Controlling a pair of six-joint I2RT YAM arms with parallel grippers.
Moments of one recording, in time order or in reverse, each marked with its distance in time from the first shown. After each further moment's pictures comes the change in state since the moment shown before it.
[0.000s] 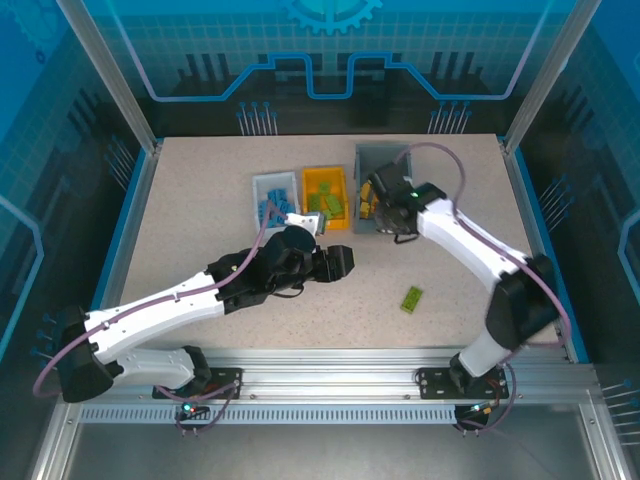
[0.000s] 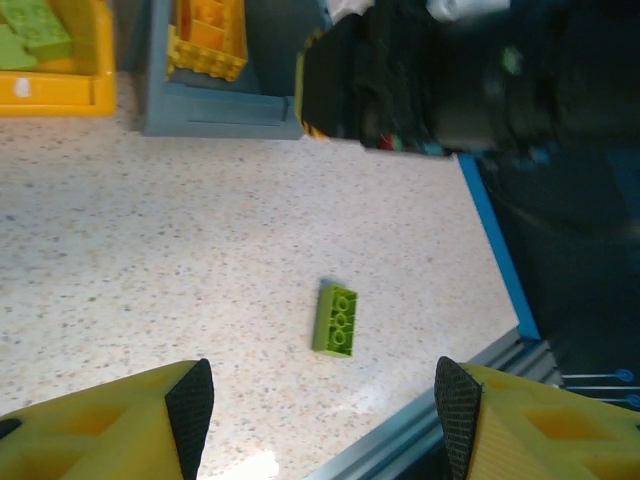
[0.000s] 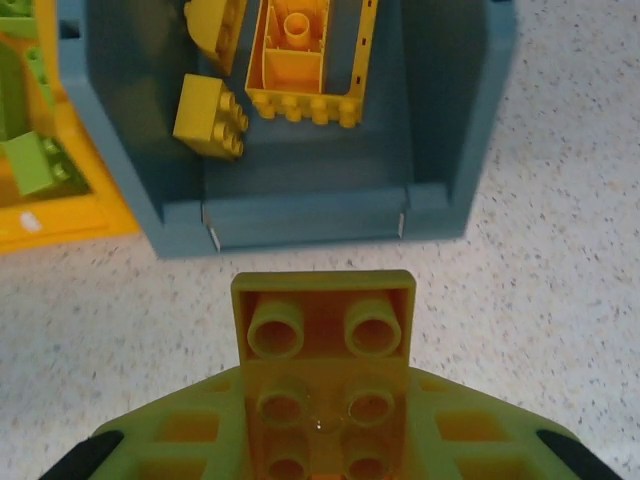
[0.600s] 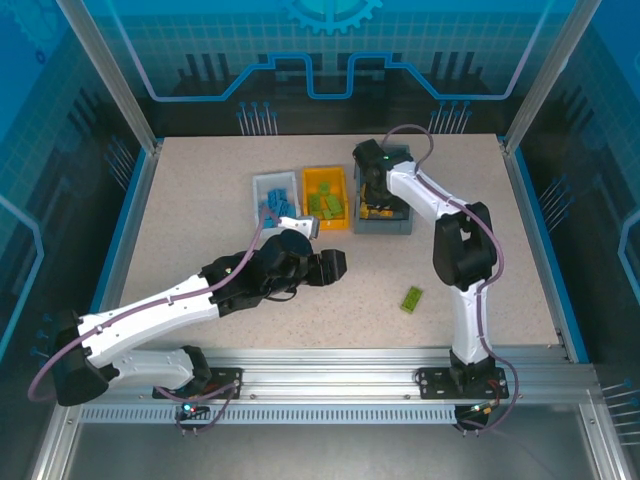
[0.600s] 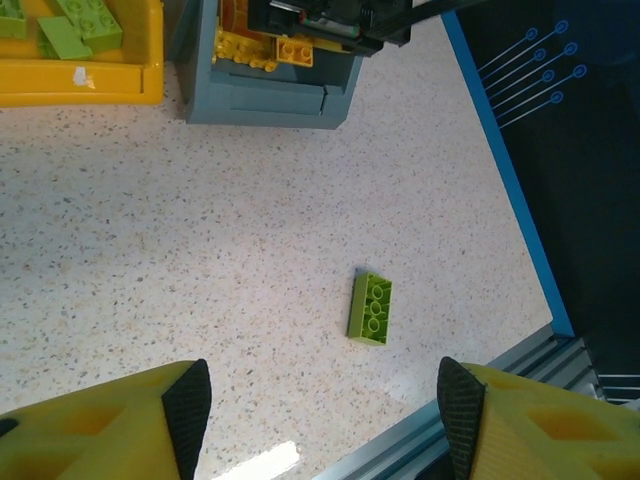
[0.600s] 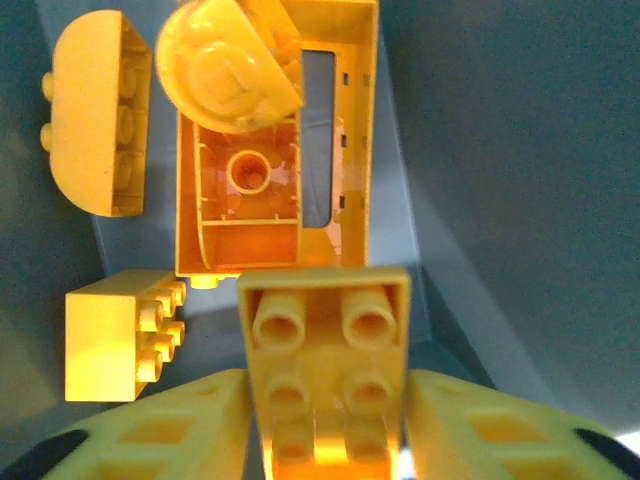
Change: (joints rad) left arm 0.000 -0.036 -0.019 -0.066 -0.026 0.004; right arm -0.095 0.473 0.441 -0.143 0.042 0.014
